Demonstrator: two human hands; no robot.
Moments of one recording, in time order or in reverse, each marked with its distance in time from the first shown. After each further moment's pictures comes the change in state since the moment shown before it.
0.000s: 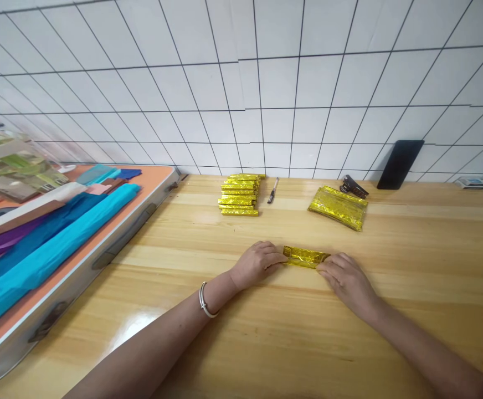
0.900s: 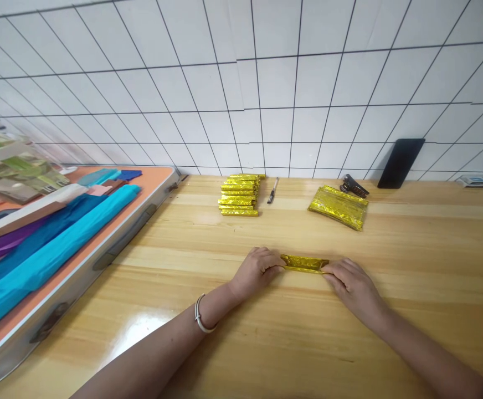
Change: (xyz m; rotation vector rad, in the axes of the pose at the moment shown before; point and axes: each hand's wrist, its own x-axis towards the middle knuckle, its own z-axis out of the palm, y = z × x) left_hand -0.006 0.023 -0.003 -0.151 0.034 -0.229; right_hand -0.011 -0.006 -0.005 0.077 0.037 0.044
